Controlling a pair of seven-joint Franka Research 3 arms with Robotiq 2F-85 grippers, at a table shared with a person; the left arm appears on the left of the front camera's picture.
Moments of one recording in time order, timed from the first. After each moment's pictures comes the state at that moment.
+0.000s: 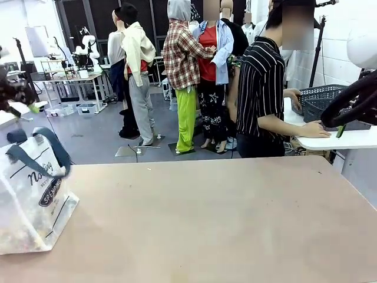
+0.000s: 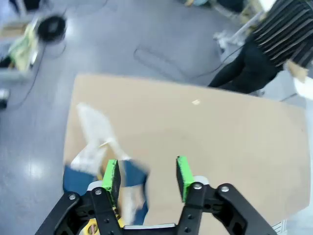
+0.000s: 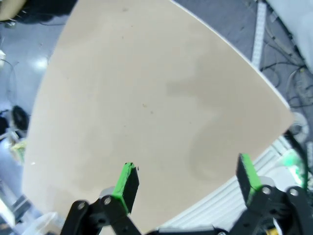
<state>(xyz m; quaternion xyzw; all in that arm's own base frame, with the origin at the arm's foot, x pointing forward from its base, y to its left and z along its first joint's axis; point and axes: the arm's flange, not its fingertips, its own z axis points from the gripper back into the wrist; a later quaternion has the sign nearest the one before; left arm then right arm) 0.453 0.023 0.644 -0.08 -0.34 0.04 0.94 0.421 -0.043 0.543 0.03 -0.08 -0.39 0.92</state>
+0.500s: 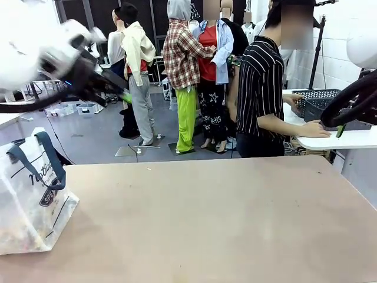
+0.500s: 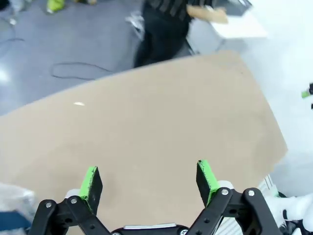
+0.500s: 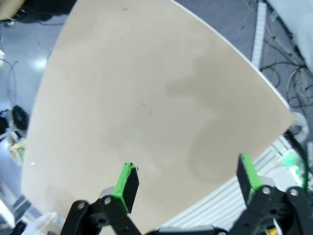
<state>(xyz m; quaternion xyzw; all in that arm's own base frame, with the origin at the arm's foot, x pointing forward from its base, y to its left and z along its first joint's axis) 0.452 -0.197 0.604 -0.18 -0.32 -0.17 0.91 0.421 -0.042 0.542 0.03 -0.08 -0.39 0.92</state>
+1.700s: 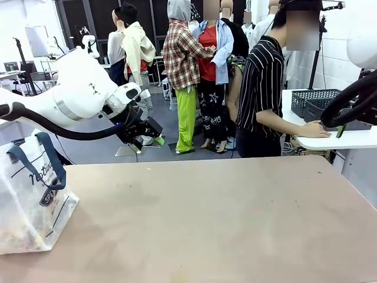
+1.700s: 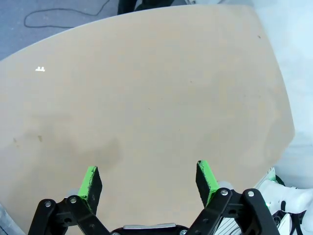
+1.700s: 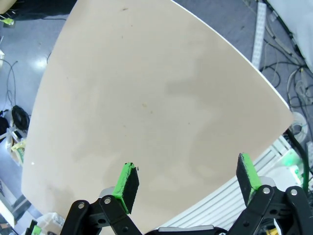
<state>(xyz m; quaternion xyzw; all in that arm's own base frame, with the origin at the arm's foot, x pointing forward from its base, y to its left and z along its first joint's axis) 0.540 -0.239 0.484 -0.20 -0.18 -0.17 0.95 0.421 -0.043 0.542 0.03 -0.08 -0.39 0.92</state>
